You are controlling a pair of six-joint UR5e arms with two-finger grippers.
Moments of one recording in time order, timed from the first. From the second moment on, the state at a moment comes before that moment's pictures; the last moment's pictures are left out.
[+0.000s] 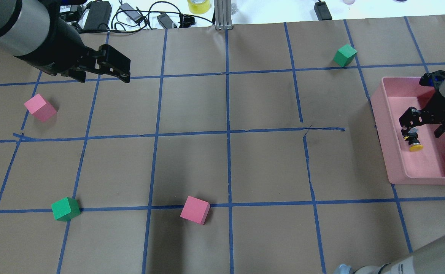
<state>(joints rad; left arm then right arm) -1.56 -1.39 -1.67 -1.37 1.45 0.11 1.00 -1.22 1.87 -2.10 -1.69 -0.41</state>
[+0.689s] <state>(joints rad) -1.56 -1.38 -1.68 -1.37 1.45 0.11 0.98 -1.18 1.88 -2.11 -1.71 -0.42</state>
